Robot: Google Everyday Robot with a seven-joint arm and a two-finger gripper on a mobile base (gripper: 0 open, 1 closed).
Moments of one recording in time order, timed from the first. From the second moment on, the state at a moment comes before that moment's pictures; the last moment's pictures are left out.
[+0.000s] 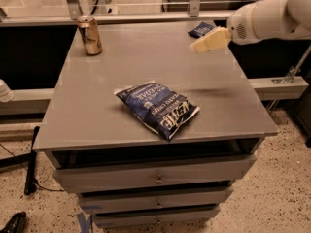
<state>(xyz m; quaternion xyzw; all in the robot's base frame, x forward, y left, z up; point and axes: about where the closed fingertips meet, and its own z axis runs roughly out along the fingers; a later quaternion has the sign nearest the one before) 0.691 -0.178 0.951 -0.35 0.79 0.11 0.48</state>
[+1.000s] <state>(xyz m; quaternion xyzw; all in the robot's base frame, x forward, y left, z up) 0.827 -0.153 0.905 -0.24 0.75 0.15 0.59</state>
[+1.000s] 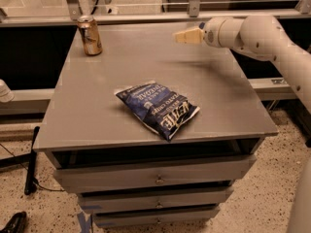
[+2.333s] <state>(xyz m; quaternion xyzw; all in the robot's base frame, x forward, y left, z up) 0.899 -0.219 0.852 -0.24 0.76 0.10 0.59</state>
